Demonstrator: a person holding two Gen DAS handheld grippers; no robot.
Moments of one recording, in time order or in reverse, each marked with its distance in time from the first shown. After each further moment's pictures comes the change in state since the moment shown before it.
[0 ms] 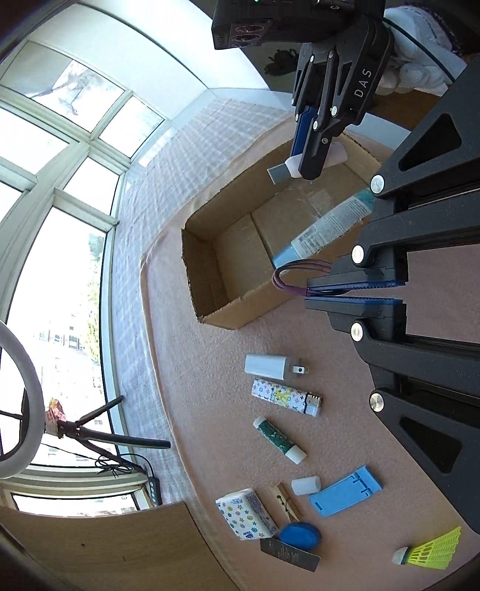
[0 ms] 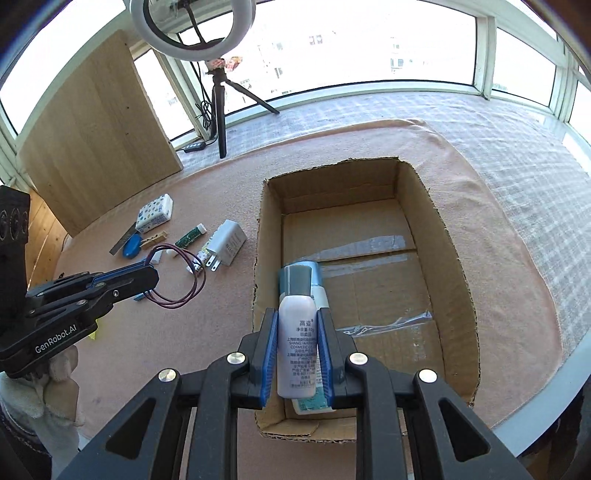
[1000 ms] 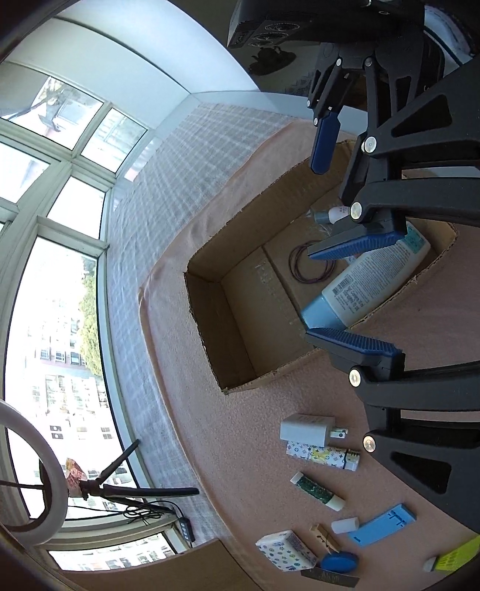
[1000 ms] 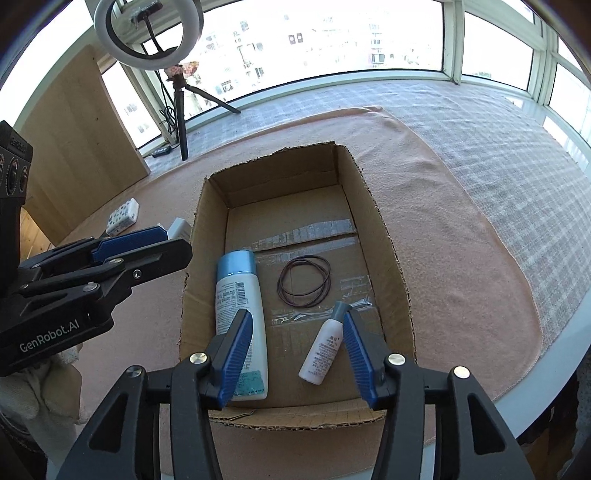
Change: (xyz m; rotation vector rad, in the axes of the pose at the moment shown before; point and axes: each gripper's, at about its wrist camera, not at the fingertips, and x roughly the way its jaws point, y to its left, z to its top) left arm 0.039 -0.057 0.025 0.059 0.007 0.014; right arm 0.000 -0.044 -0.009 0.042 0.006 -0.038
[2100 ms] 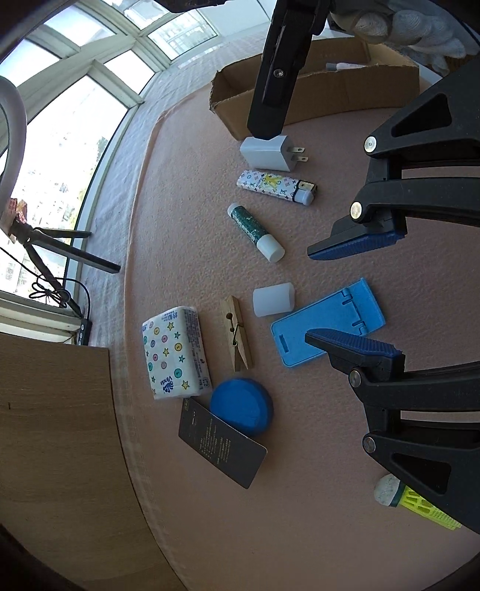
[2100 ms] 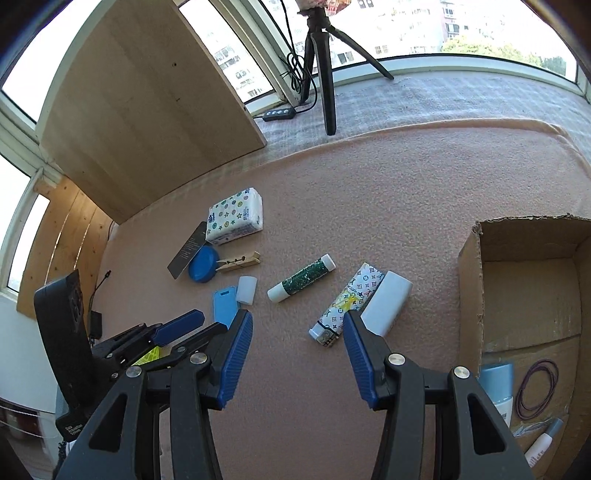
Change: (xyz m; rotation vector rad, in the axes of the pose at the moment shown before) left arm -0.027 0.236 -0.070 -0.376 0.071 0.238; right arm 0.105 0.182 0.088 -0.108 0.180 0.293
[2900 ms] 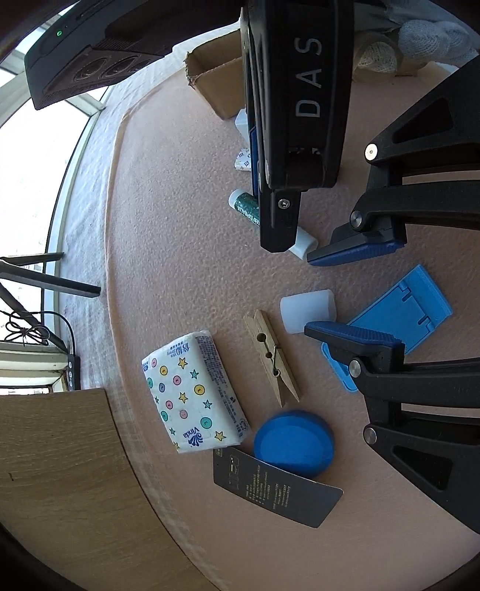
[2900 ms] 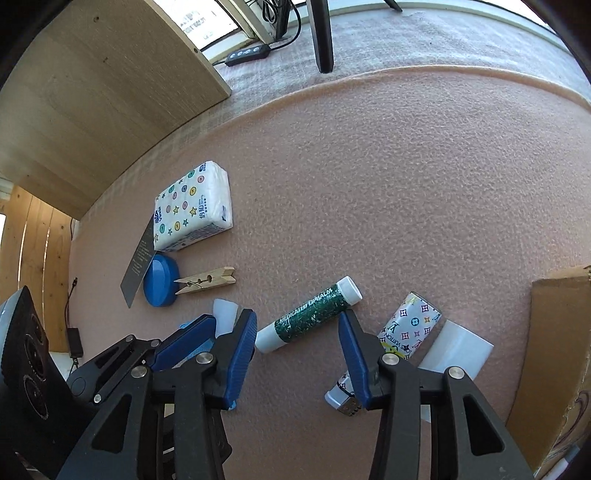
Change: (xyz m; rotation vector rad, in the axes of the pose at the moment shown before) left arm 0.047 -0.013 0.031 0.142 0.070 0.021; right arm 0.094 0.002 0.037 0.089 0.210 -0.068
